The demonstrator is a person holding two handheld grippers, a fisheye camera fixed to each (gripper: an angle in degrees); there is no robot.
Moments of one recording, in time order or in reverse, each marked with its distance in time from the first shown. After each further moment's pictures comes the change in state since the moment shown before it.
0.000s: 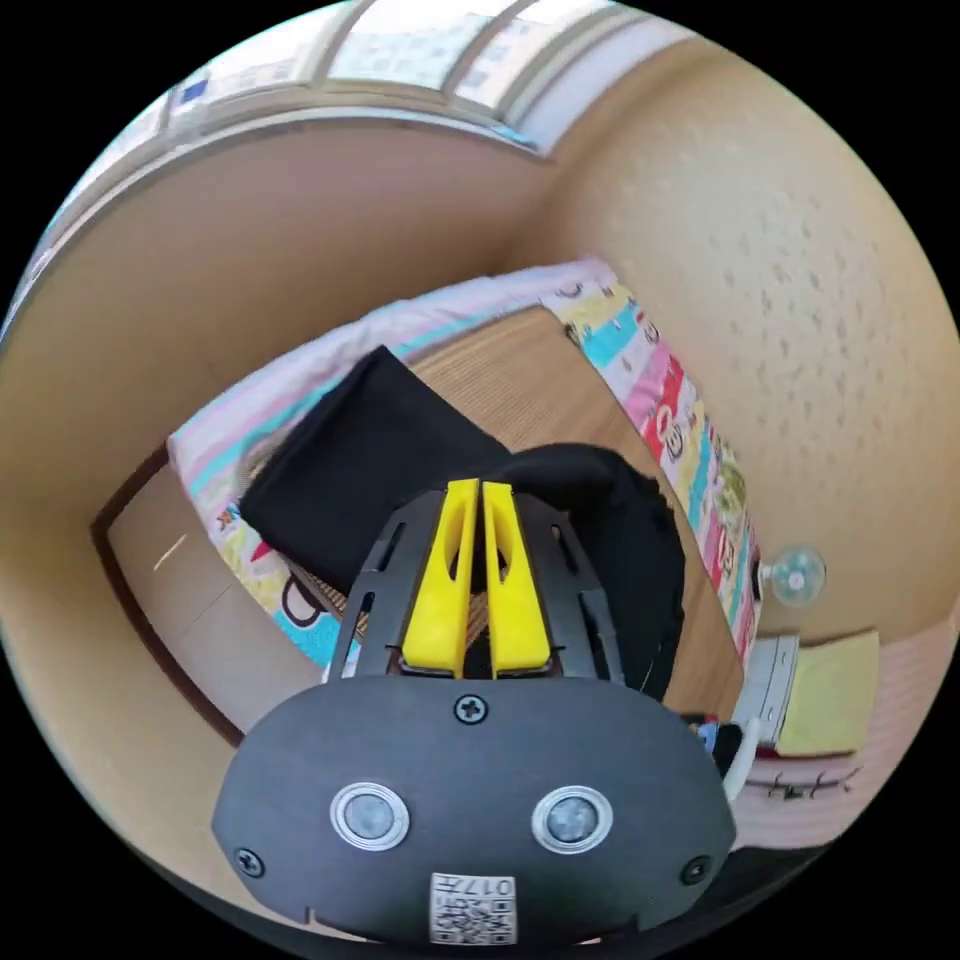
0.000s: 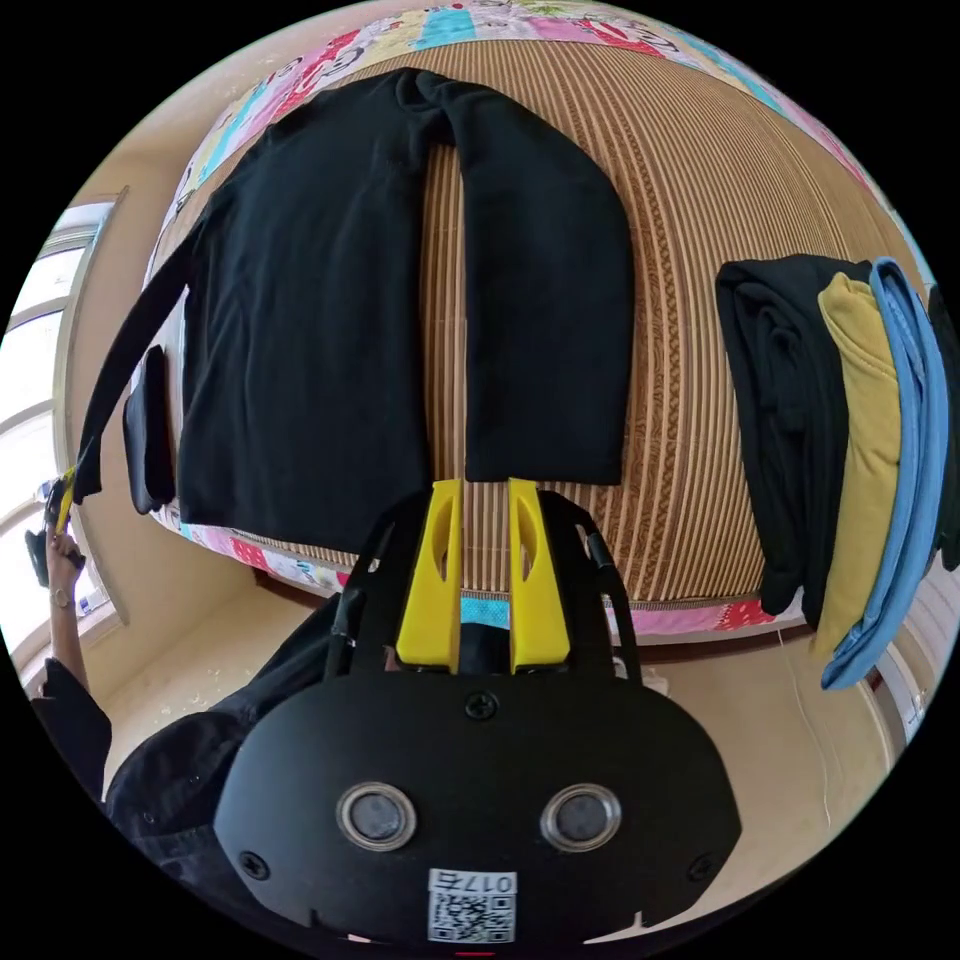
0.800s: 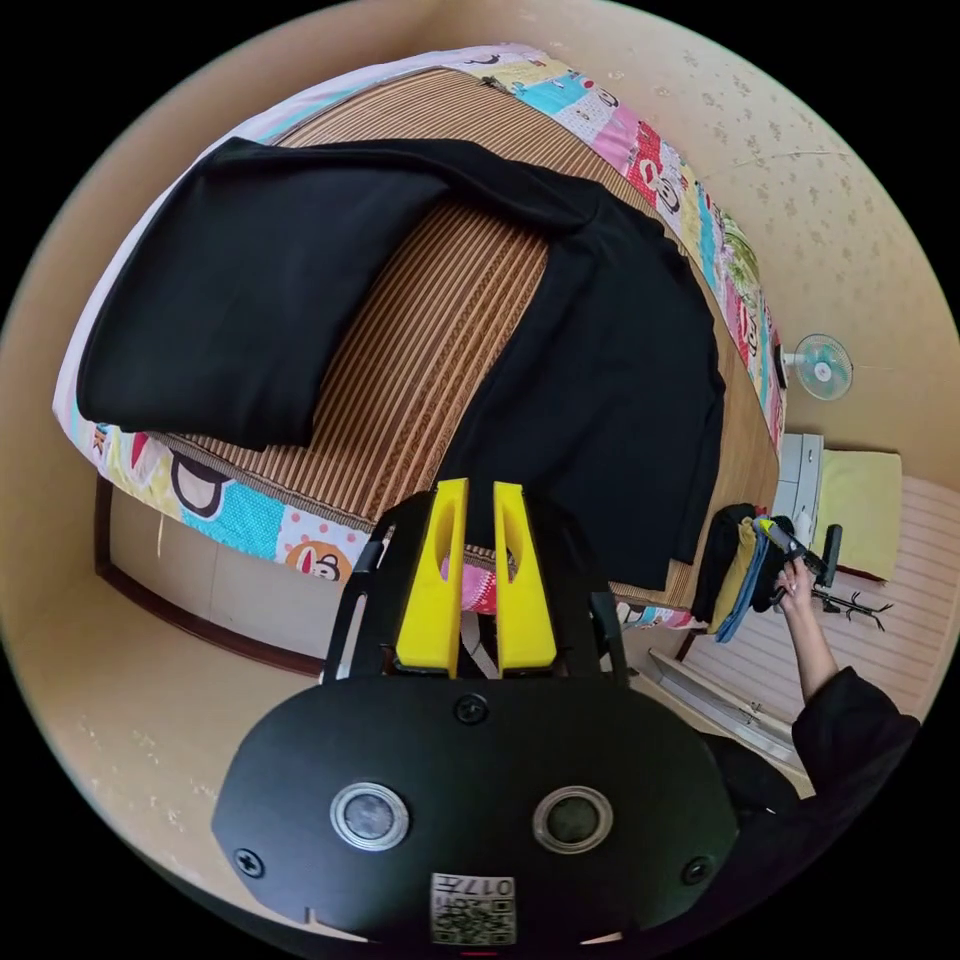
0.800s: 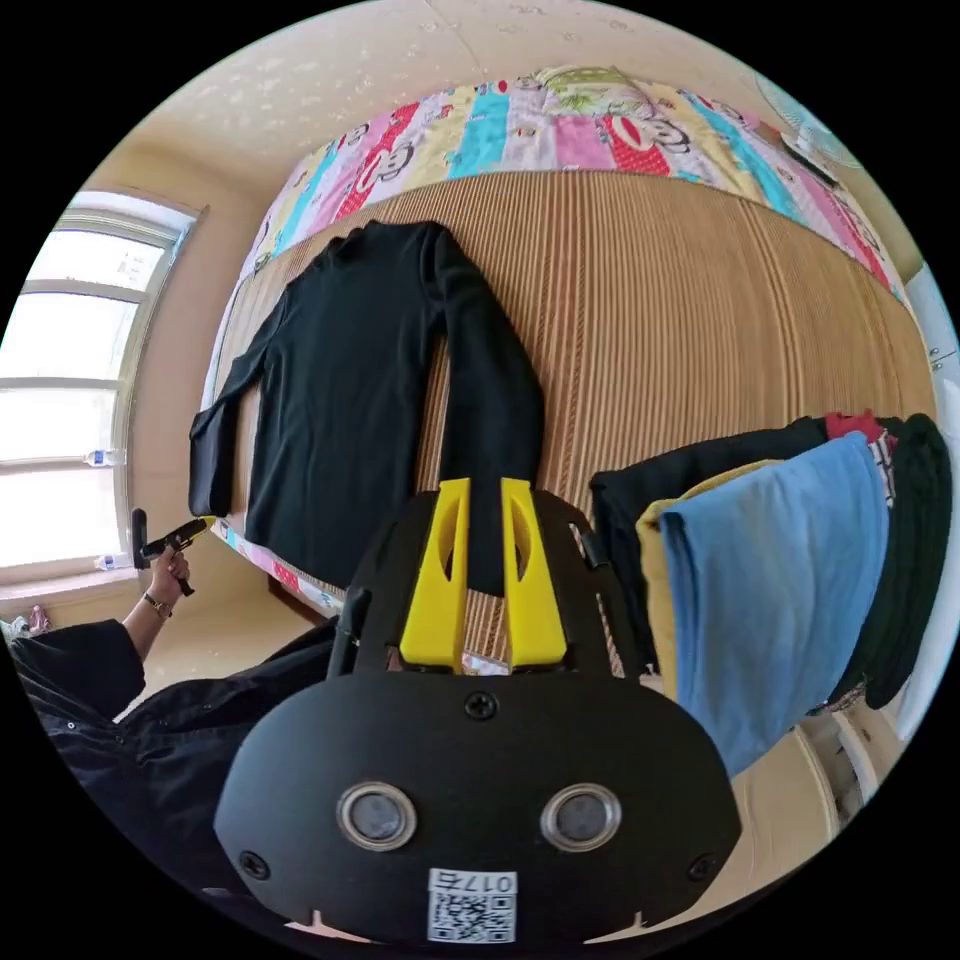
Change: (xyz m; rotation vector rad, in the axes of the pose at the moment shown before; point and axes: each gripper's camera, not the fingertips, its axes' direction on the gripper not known) left arm 0.035 0.050 0.060 -0.616 -0.006 0.370; right arm 0.127 -0.024 -0.171 0.181 -0.079 -0.154
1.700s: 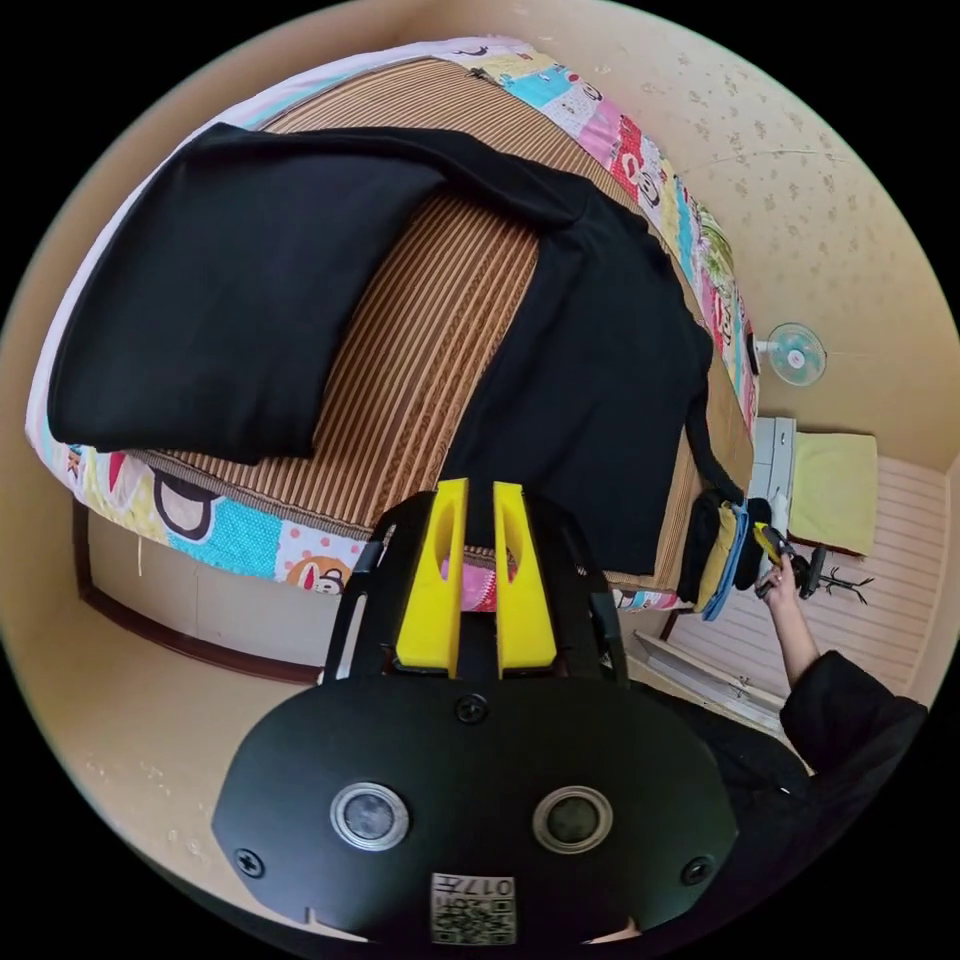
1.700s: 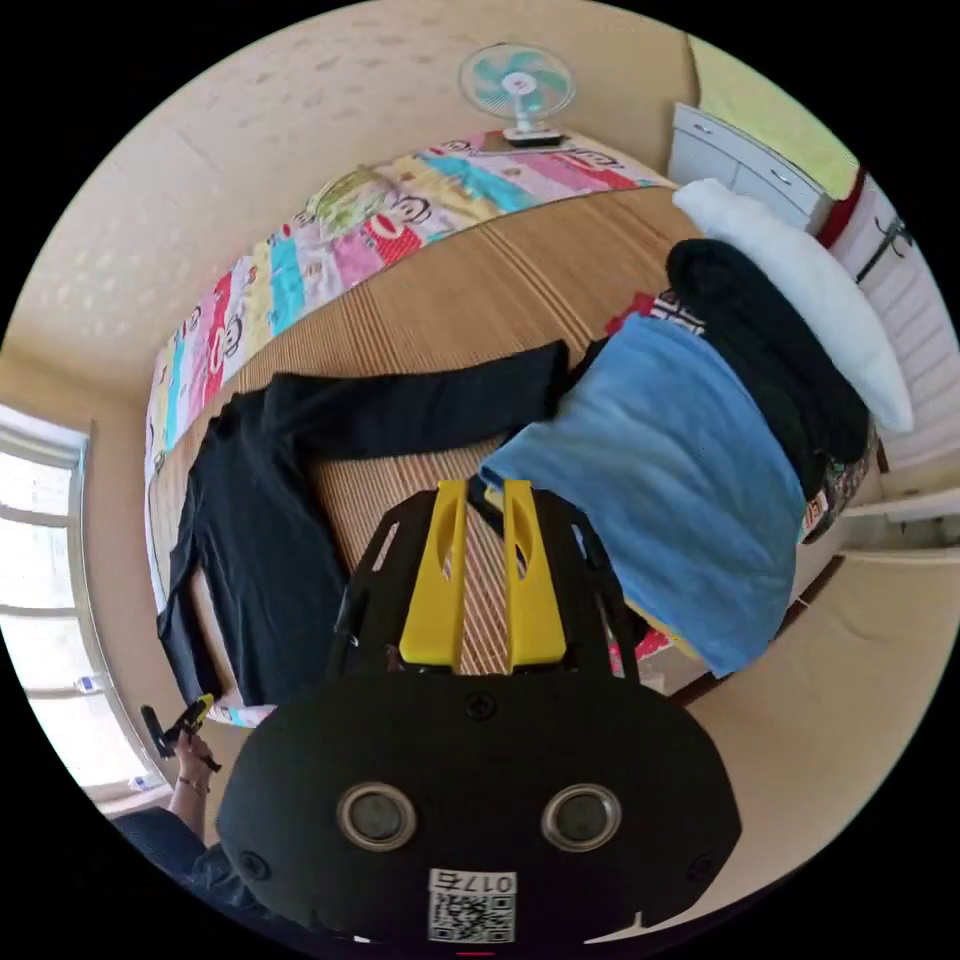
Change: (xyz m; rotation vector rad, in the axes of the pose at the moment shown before) left arm -0.050 -0.025 -0.070 -0.031 0.074 0.054; right arm 0.062 0.073 -0.072 0.313 0.171 0.529
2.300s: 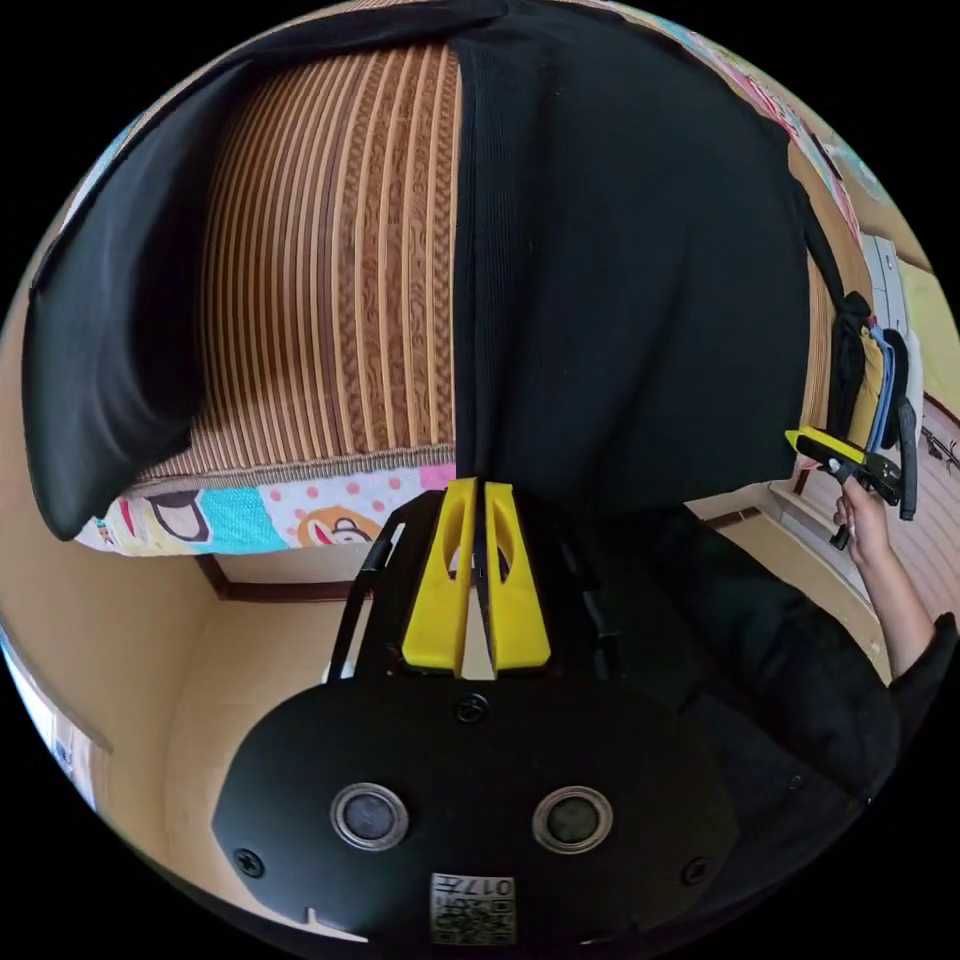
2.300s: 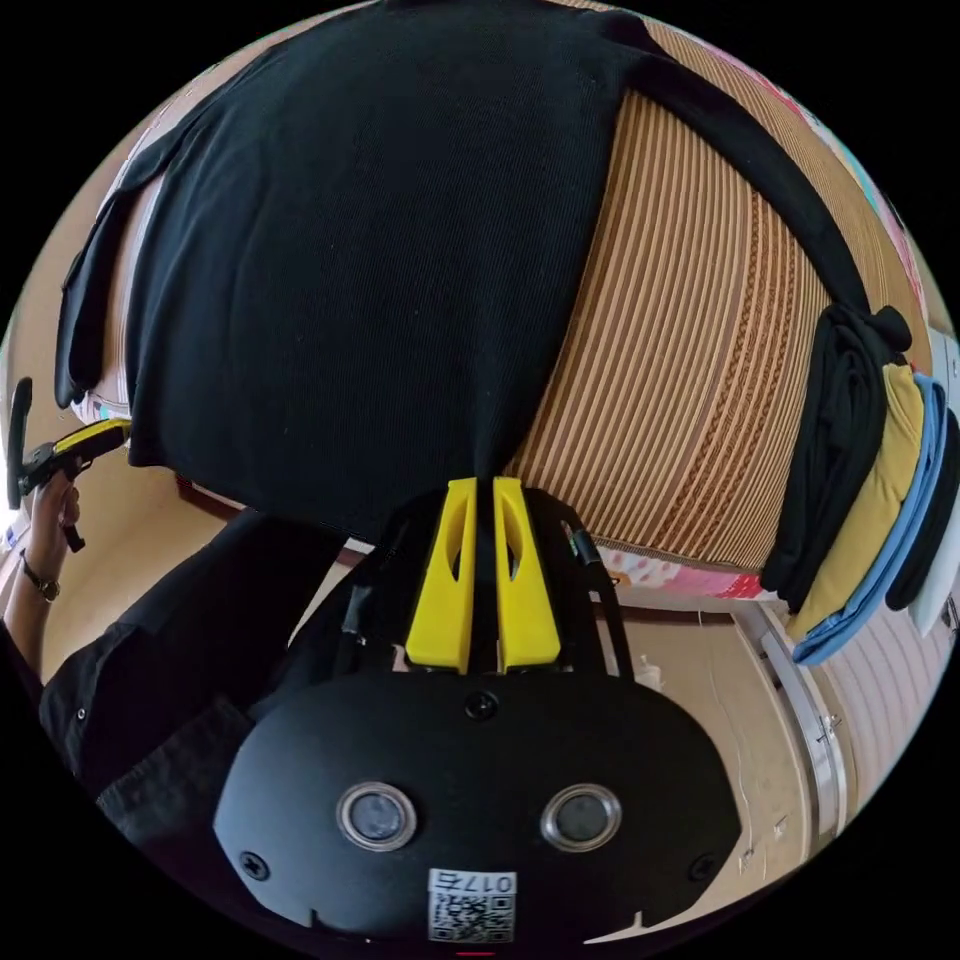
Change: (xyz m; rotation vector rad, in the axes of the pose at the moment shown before) left arm 0.040 0.040 0.102 -0.444 -0.371 0.228; right arm -0.189 0.214 0.186 -0.634 0.229 -0.629
